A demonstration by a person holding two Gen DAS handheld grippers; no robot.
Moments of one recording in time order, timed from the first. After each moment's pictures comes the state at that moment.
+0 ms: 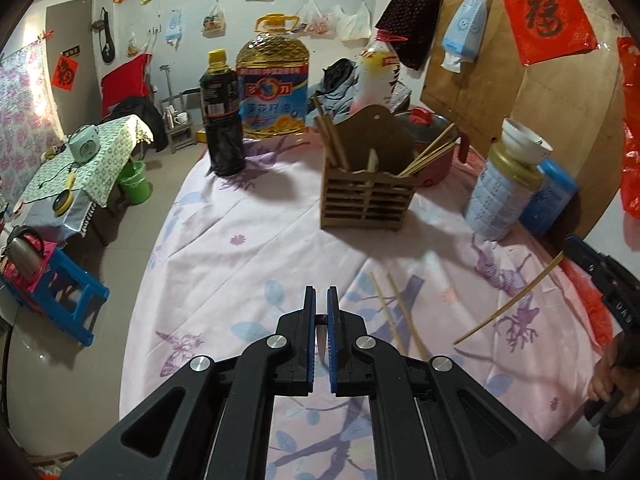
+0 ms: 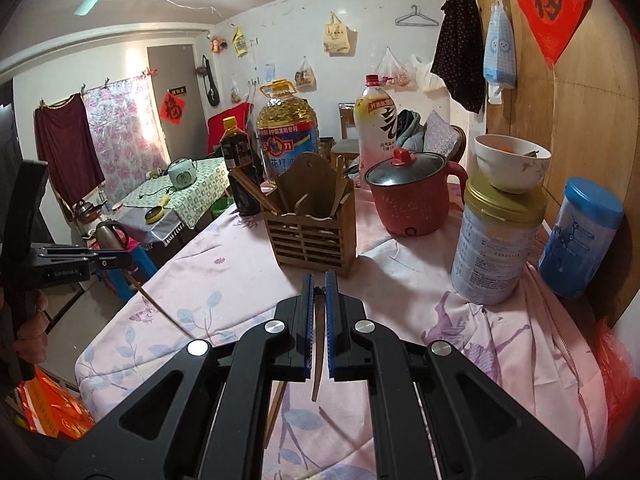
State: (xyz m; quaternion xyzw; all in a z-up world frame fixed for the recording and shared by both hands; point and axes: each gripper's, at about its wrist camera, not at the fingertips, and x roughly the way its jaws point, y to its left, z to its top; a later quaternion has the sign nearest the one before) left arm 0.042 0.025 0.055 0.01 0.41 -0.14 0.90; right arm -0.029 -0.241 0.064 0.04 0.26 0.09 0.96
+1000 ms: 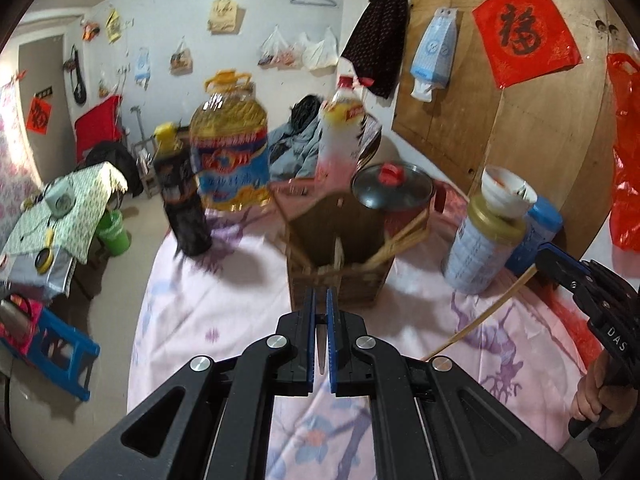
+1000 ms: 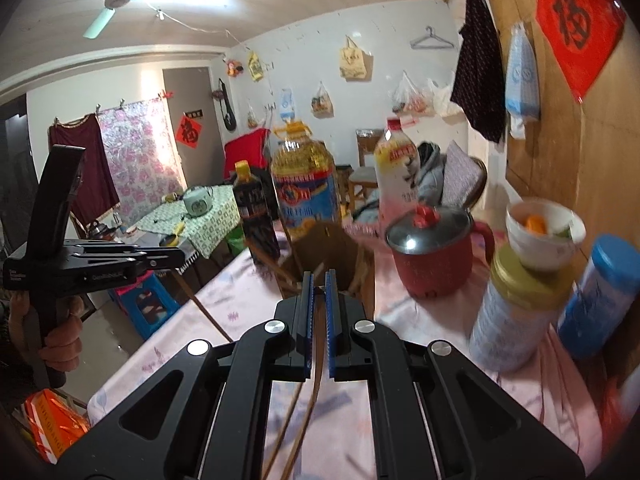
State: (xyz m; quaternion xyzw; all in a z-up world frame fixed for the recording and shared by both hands) left arm 0.120 -0.023 0.120 0.04 0.35 -0.19 0.92; right arm 0.037 -0.233 0.125 0.05 0.21 0.13 0.97
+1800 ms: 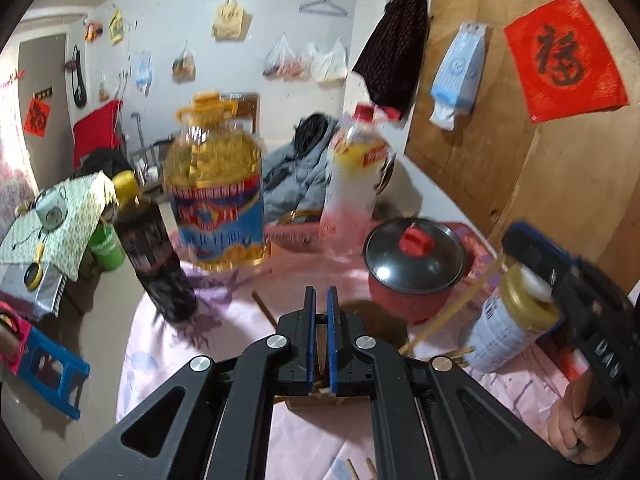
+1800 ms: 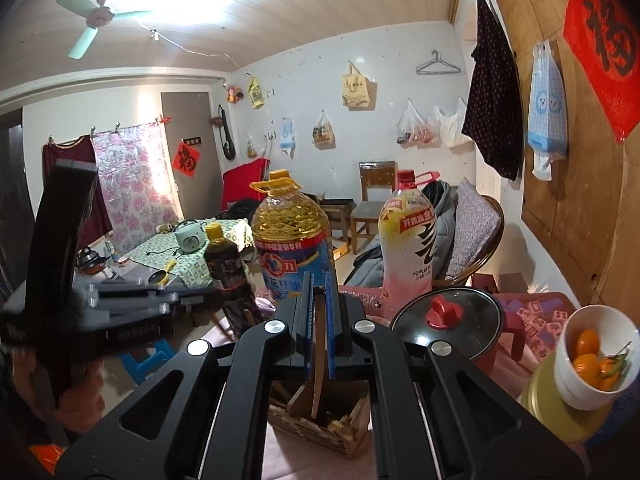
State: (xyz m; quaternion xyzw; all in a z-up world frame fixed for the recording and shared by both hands) left arm 0.258 -0.065 0.122 0.02 0.34 -0.17 0.92; right arm 0.181 -0.223 0.143 0.05 0.17 0.12 0.98
